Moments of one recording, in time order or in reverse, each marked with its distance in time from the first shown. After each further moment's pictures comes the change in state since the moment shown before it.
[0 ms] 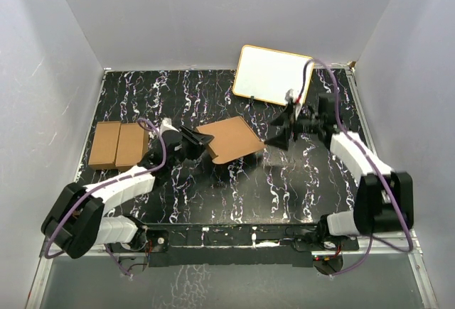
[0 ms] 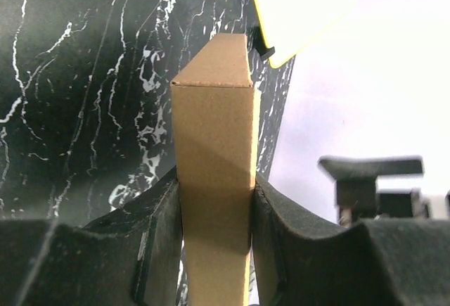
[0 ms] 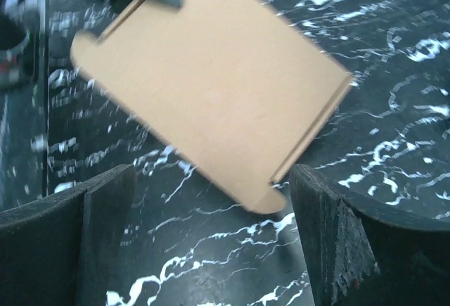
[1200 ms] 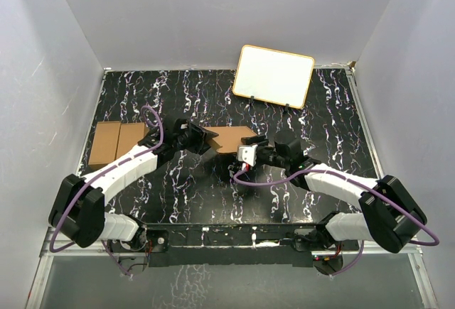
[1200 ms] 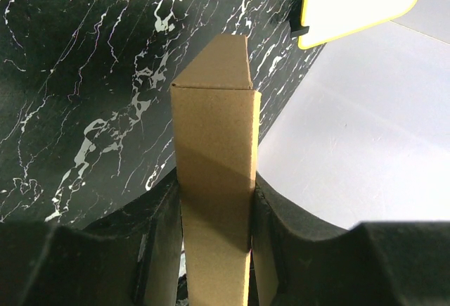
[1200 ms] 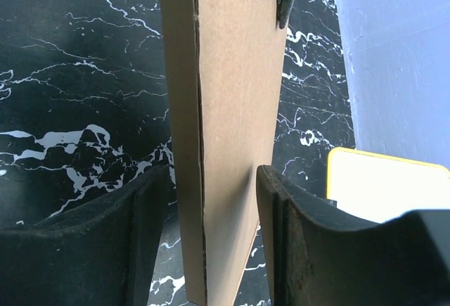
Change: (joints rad) left arm 0.043 0.076 0.338 -0.549 0.181 -0.224; right arm 0.570 -0.168 -0.421 0.539 0.713 -0.615
